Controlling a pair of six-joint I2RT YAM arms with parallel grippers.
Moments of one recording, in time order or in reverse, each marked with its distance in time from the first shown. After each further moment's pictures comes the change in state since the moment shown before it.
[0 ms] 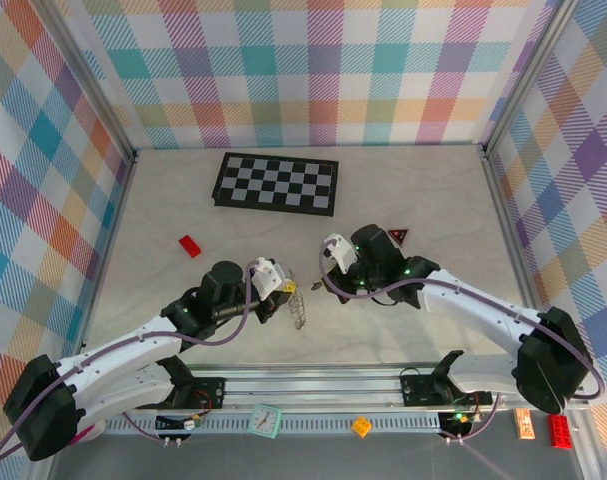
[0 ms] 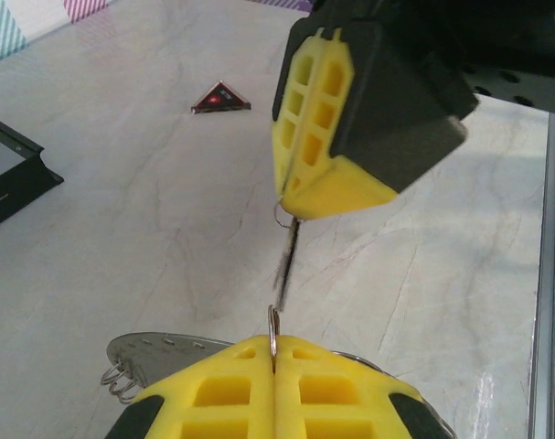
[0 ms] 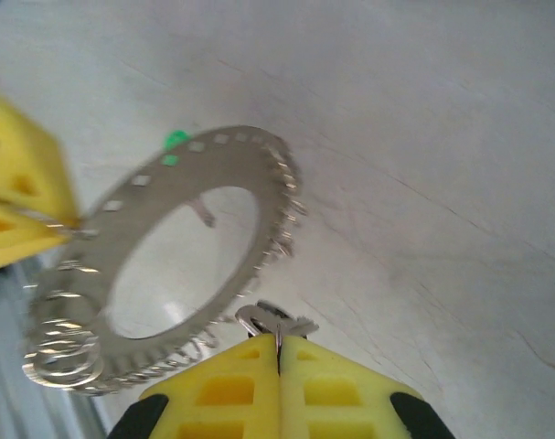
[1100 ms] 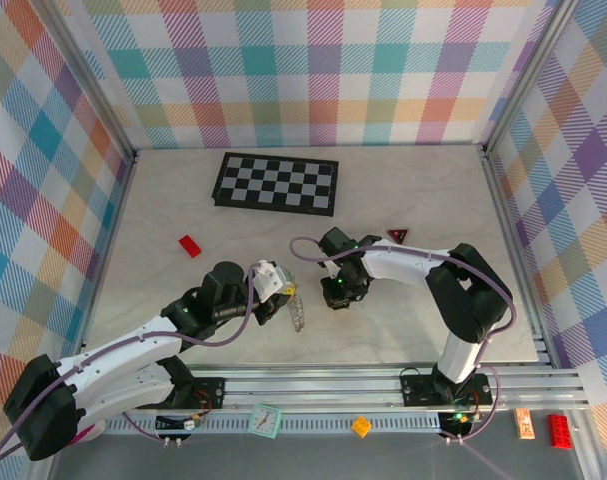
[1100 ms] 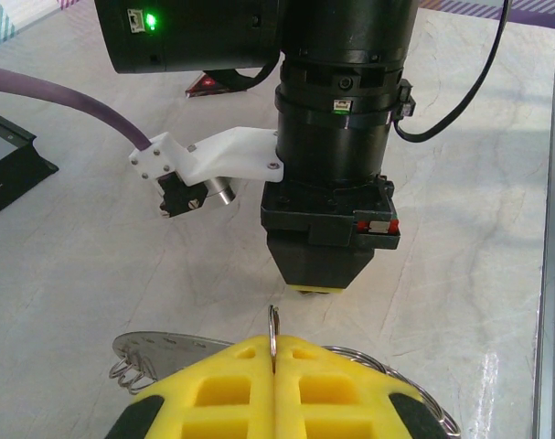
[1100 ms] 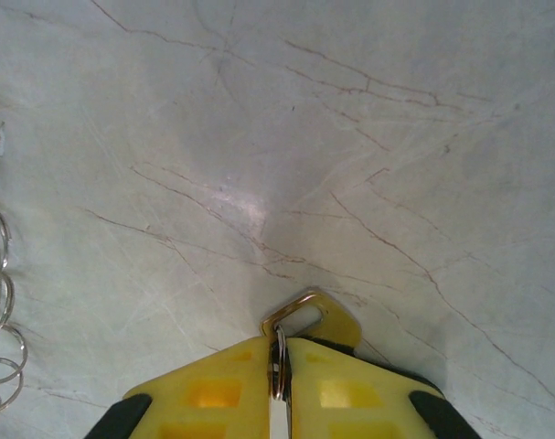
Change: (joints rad) left arm 0.000 0.003 0.000 -0.038 0.001 0.044; right arm -0.018 0.525 0.231 -0.350 0.109 0.313
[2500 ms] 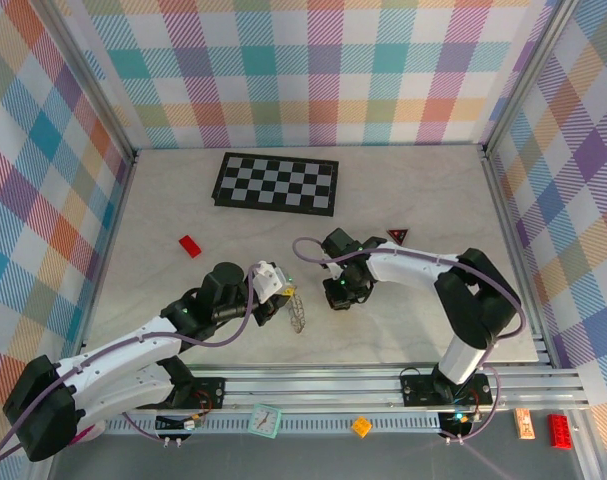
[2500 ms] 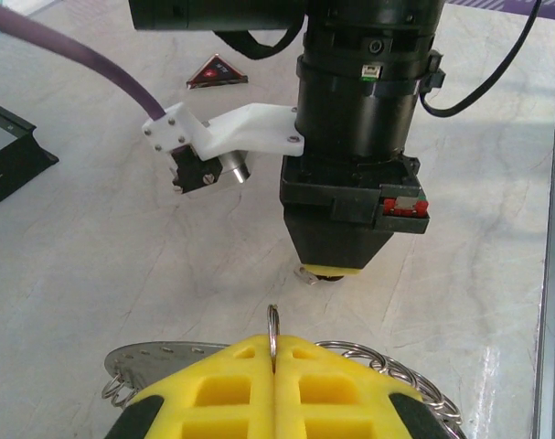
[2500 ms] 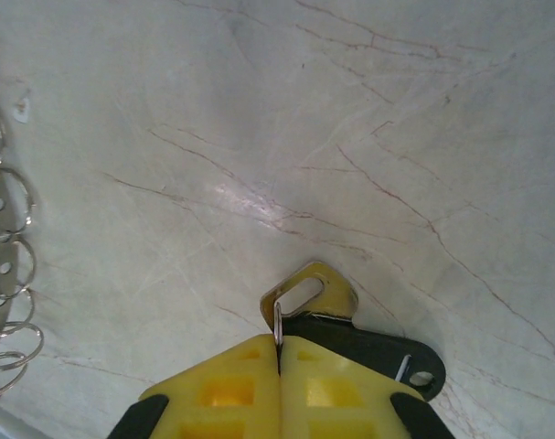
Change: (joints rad) left arm 0.000 -0.006 -0.004 -0.013 -0.007 0.000; right arm 0.002 -0.048 -0.031 -0.007 -0.011 0.010
